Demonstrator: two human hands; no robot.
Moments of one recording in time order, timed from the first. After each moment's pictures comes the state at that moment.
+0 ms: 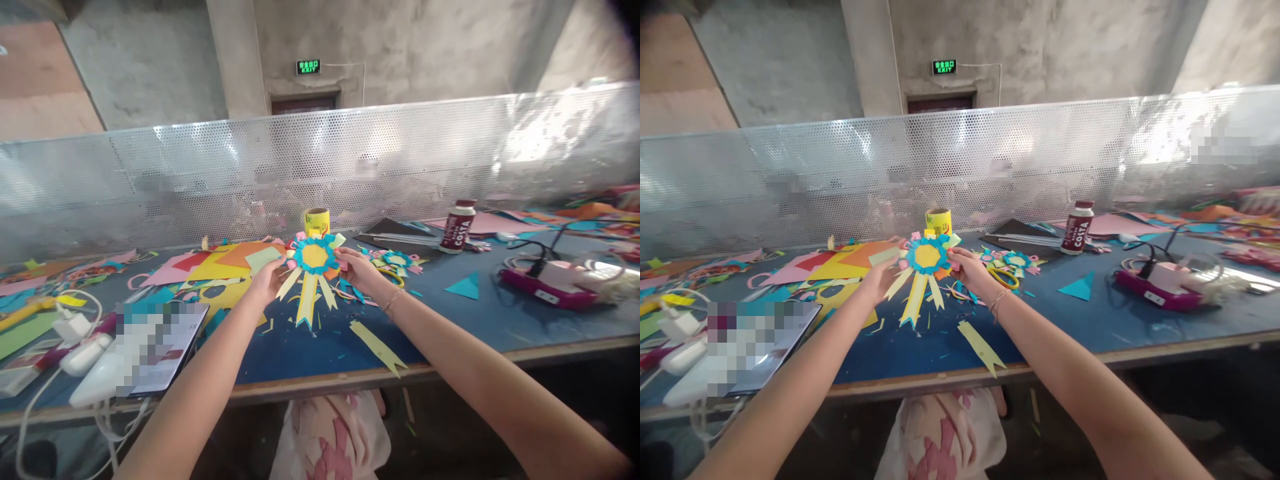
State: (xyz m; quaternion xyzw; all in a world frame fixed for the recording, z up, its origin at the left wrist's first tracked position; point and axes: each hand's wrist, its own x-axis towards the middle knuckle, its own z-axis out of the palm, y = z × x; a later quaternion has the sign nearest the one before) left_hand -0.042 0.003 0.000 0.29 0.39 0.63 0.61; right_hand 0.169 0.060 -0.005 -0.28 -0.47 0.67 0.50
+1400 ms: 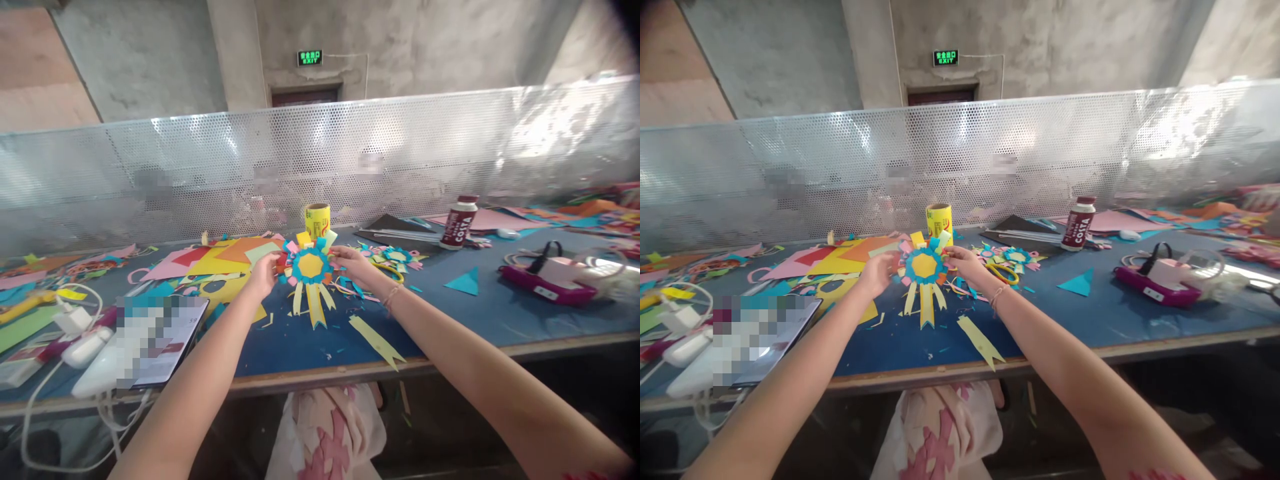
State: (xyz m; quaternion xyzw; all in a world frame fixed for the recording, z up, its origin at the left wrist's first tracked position) left_hand -0.052 0.008 -0.003 0.34 0.43 0.64 0.54; right_hand 0.168 0.064 -0.013 -0.31 -0.55 0.62 0.47
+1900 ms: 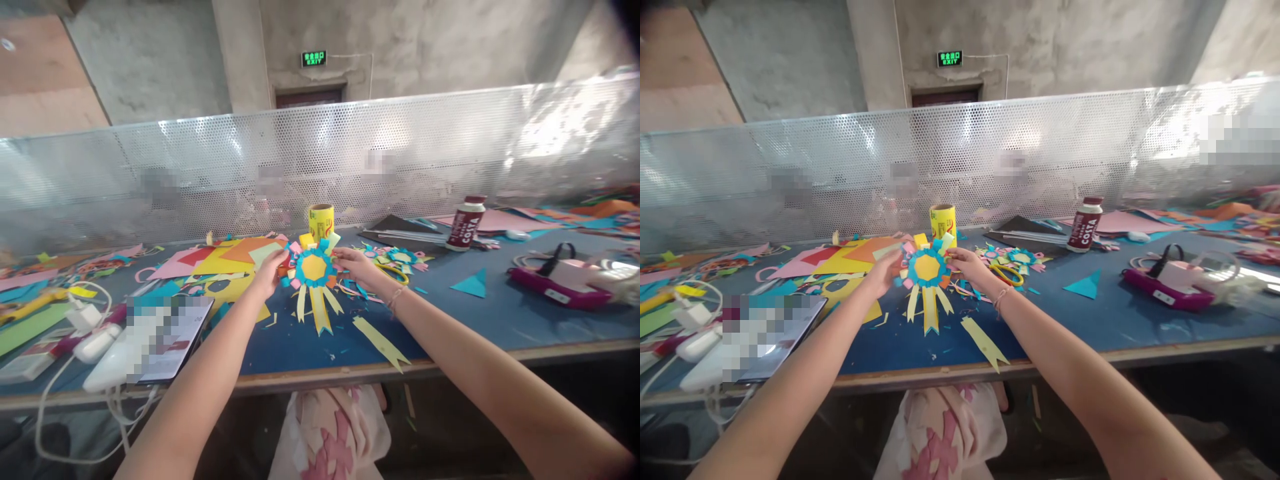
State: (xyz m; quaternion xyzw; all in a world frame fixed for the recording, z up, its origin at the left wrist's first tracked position) left_hand -0.049 0.010 -0.007 0.42 0.38 0.64 0.52; right_hand 0.167 0.061 -0.012 -0.33 -0.55 0.62 0.46
